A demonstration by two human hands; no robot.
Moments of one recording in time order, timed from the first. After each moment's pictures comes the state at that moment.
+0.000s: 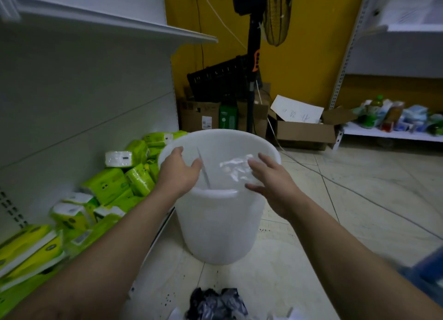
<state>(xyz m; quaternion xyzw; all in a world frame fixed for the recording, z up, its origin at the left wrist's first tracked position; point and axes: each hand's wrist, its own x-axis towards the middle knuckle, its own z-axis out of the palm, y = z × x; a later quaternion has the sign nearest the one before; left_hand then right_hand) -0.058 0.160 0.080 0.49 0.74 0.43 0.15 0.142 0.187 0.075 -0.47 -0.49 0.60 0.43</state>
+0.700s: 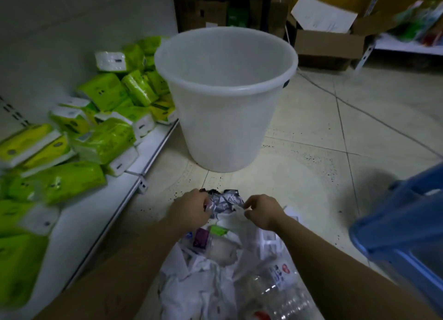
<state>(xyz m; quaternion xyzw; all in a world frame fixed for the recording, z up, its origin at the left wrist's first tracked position) -0.027 0.019 -0.157 0.63 0.73 0.06 0.25 0.174 0.075 -0.153 -0.58 -0.73 0.36 -0.03</state>
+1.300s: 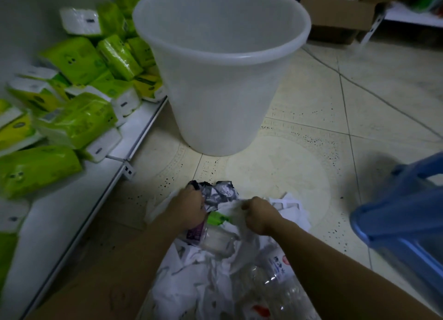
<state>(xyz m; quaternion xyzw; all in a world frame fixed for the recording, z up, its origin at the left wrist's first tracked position) -0.027 0.029 -0.214 0.63 0.73 0.01 0.27 0.174 0.070 -0.205 -0.55 -0.76 0.32 -0.15</state>
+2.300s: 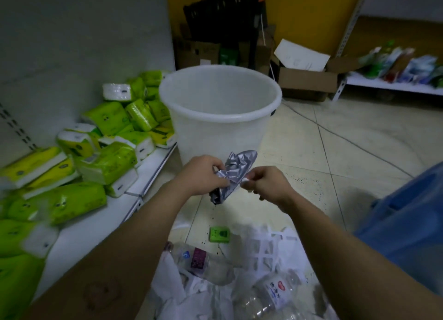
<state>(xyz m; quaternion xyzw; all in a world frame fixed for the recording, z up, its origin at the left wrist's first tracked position) -0.015 0.062 -0.037 0.66 0.67 0.21 0.26 0.176 0.092 -0.056 -0.57 -0.68 0.41 0.21</state>
